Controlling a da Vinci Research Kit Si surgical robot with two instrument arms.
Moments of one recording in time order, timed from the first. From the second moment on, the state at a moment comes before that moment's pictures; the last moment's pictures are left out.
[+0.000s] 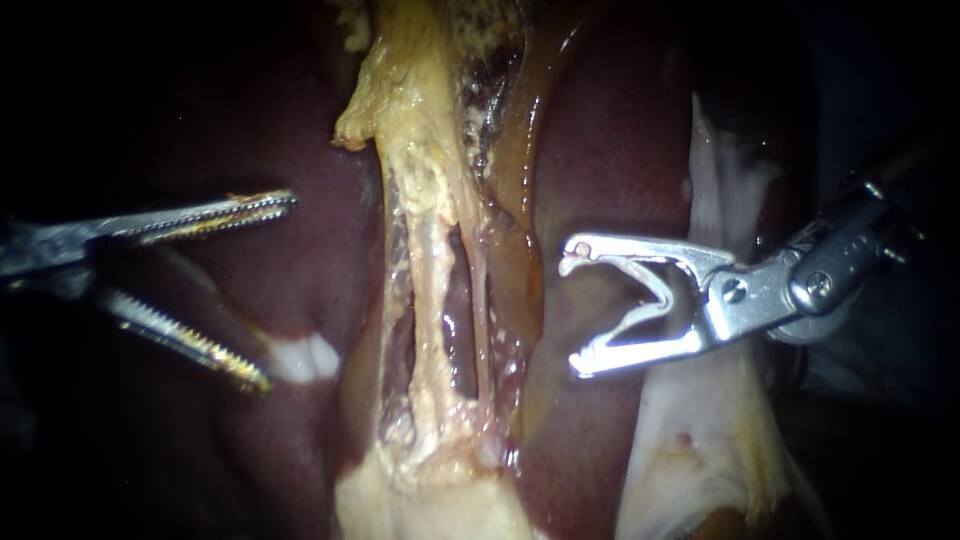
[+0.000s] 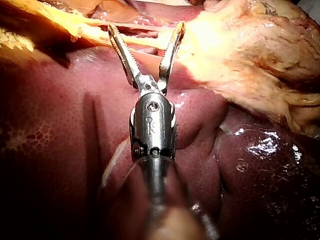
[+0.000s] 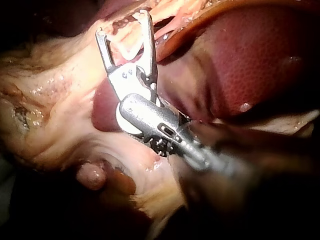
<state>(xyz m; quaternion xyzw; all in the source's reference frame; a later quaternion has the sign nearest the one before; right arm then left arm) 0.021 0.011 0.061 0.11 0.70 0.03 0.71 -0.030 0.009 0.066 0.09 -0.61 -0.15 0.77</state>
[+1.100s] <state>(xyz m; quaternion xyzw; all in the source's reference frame) 0.021 0.011 0.060 0.11 0.70 0.03 0.71 -0.036 0.017 0.069 0.08 -0.55 -0.46 0.70</state>
